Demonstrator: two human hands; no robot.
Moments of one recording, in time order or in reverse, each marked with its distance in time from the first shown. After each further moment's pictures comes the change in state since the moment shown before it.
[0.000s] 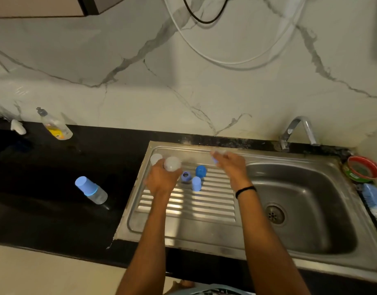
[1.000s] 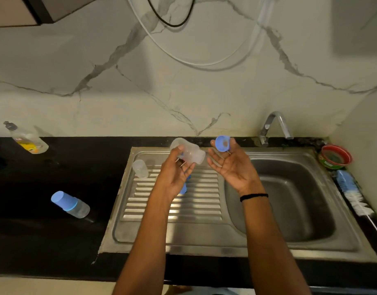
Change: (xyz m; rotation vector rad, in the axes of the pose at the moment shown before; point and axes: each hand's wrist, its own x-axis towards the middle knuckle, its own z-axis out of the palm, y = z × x) left_hand -0.032 0.029 0.063 -0.488 -0.448 -0.181; right_hand -0.028 -0.019 -0.053 0.808 -0.213 0.003
